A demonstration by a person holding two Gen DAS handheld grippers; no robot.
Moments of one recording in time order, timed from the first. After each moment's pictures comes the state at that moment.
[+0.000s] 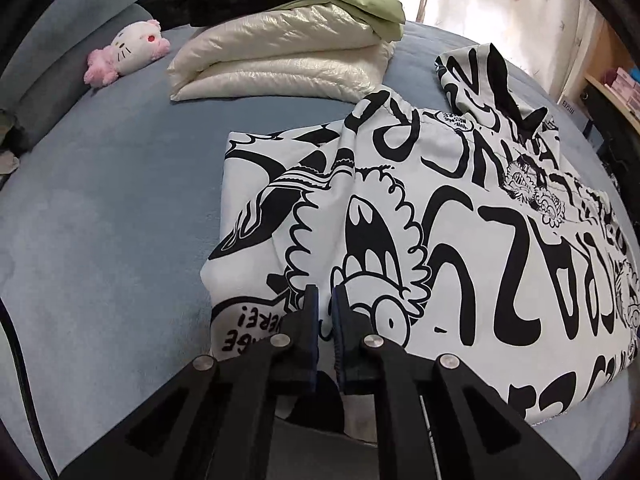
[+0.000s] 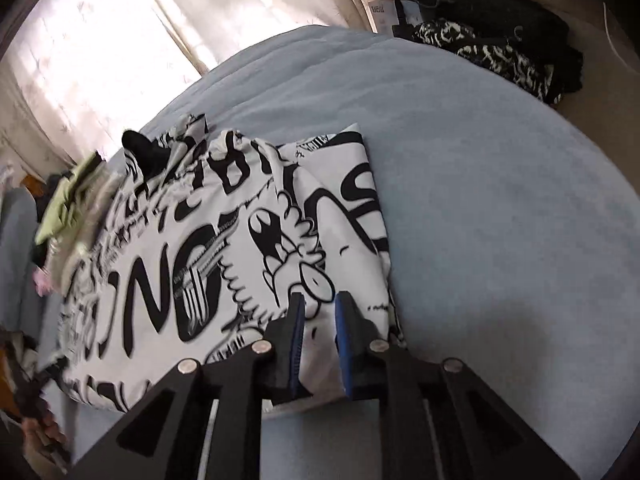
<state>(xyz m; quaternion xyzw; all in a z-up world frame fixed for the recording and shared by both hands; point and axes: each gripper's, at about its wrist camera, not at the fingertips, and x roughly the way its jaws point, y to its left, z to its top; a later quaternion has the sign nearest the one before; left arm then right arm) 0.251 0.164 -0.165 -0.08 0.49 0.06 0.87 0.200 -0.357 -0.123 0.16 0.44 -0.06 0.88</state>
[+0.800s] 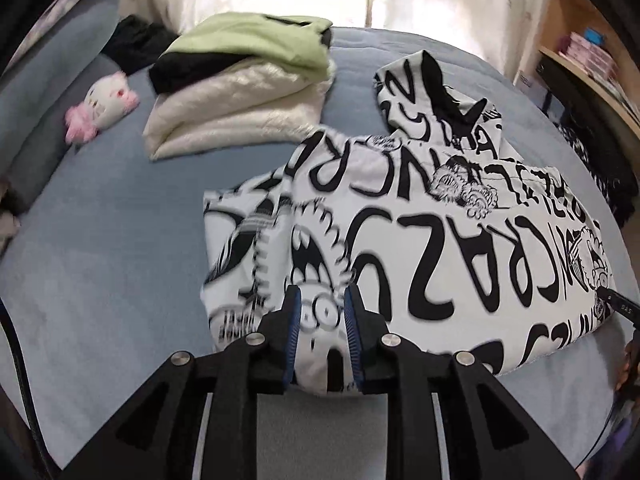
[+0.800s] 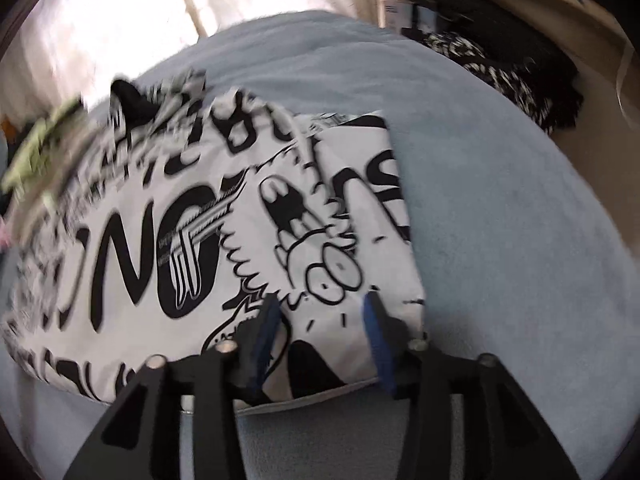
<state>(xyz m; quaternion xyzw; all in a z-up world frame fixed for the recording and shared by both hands) 0.236 0.133 -0.088 -0.02 0.48 0.00 0.88 0.221 -0.314 -0.124 0.04 0.51 -0.09 0.85</state>
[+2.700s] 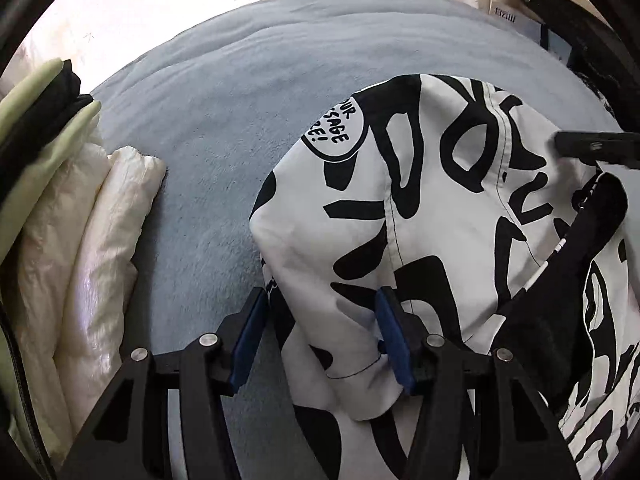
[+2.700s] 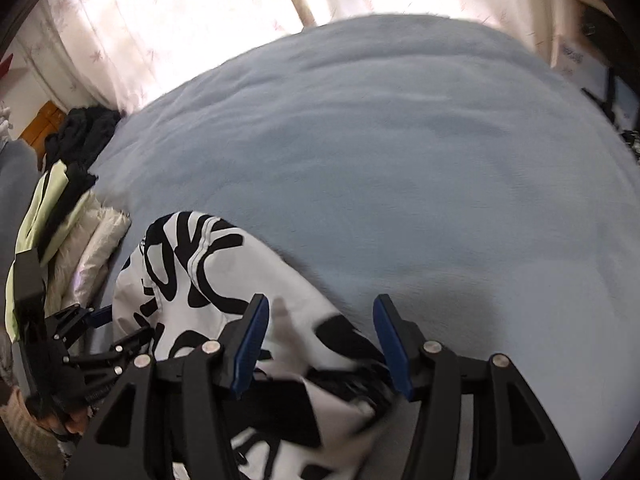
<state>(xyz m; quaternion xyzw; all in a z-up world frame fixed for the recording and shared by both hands) 0.671 -0.002 -0.185 0.11 0.51 -0.10 0.85 0.659 -0.219 -0.122 0.06 0.52 0.12 0.84</state>
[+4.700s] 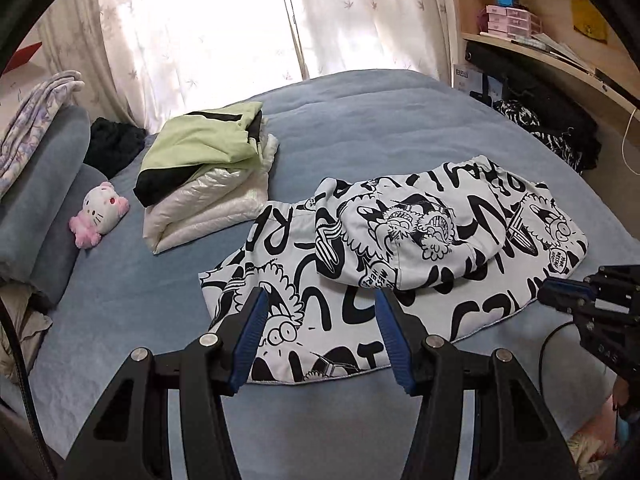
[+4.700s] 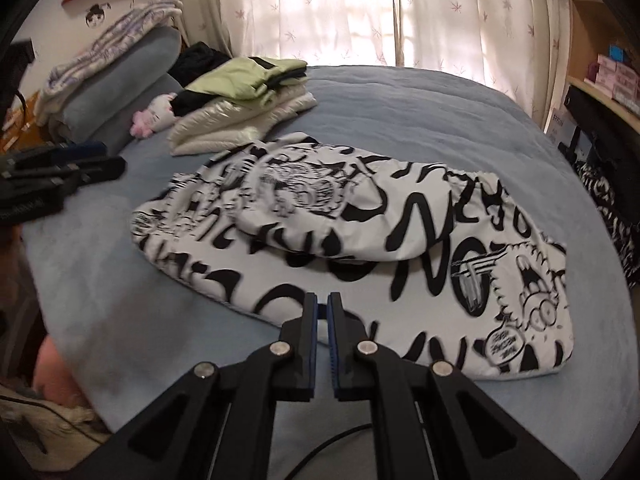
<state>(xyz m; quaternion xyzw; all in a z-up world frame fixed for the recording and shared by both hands) 0.166 0.073 -0.001 0.11 0.39 -0.05 0.91 0.112 -0.160 -0.034 -0.03 0.42 0.19 0.89</state>
